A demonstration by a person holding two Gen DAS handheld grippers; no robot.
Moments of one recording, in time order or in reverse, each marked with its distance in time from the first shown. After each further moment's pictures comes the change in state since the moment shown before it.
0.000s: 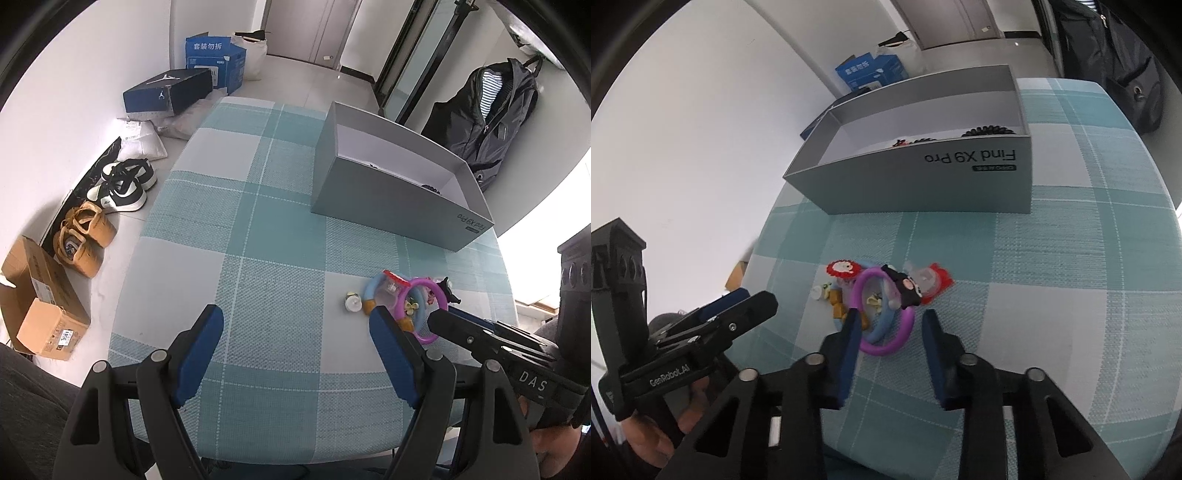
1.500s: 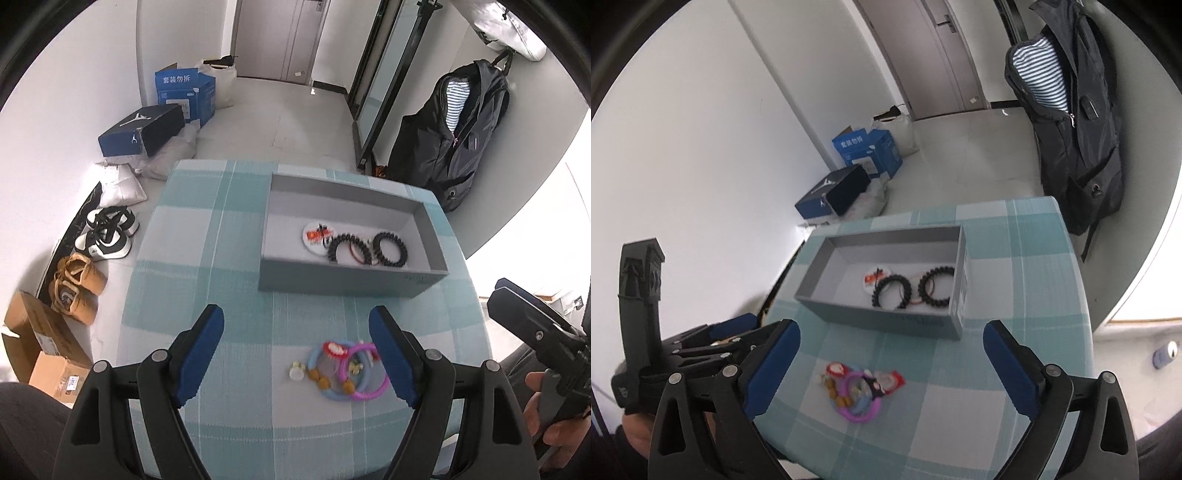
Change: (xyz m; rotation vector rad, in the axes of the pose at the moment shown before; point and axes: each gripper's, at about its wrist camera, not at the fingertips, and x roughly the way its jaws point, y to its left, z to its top) left arm -0.019 -0.041 0.040 0.097 -0.061 -0.024; right arm -0.084 -0.005 0.040 -0.050 -0.277 -0.086
